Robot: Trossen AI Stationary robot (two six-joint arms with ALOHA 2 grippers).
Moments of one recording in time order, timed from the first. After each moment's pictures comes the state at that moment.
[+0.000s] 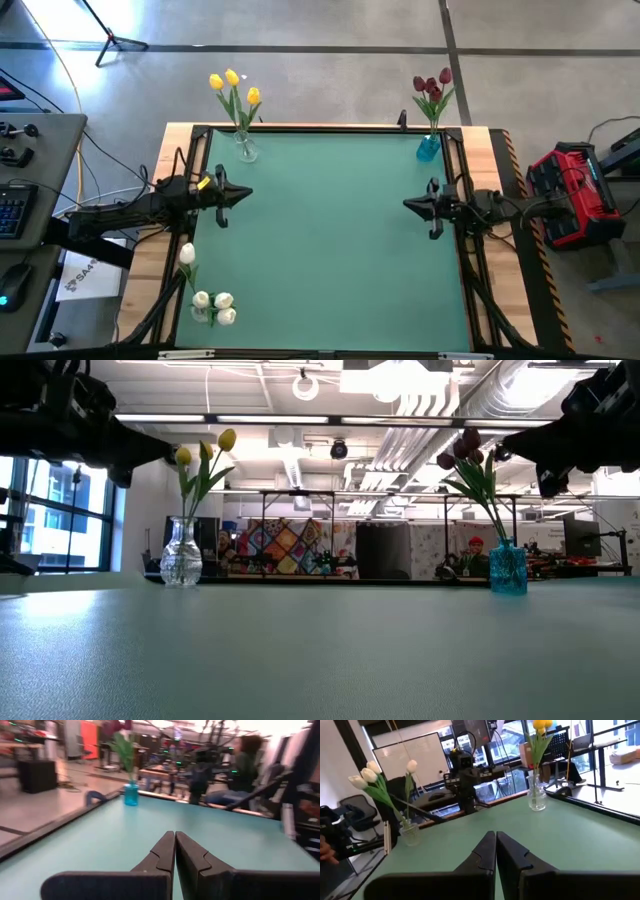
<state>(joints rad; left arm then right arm) 0.19 0.08 0.05 0.03 -0.01 -0.12 0.15 0.01 0.01 0.06 0.28 0.25</state>
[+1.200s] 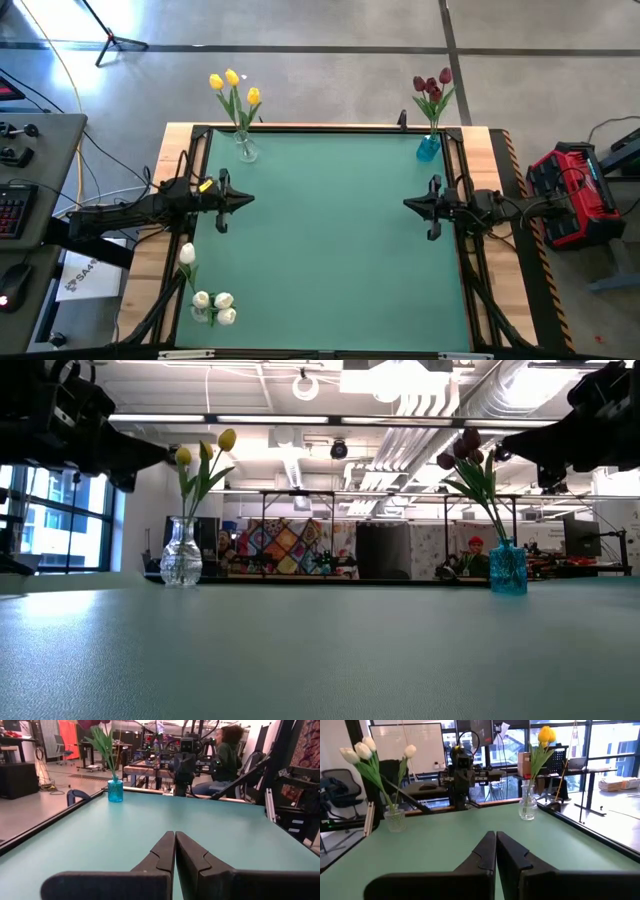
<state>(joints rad) 0.19 0.07 0.01 0.04 0.08 -0.07 0.15 0.01 0.01 0.06 0.29 0.05</state>
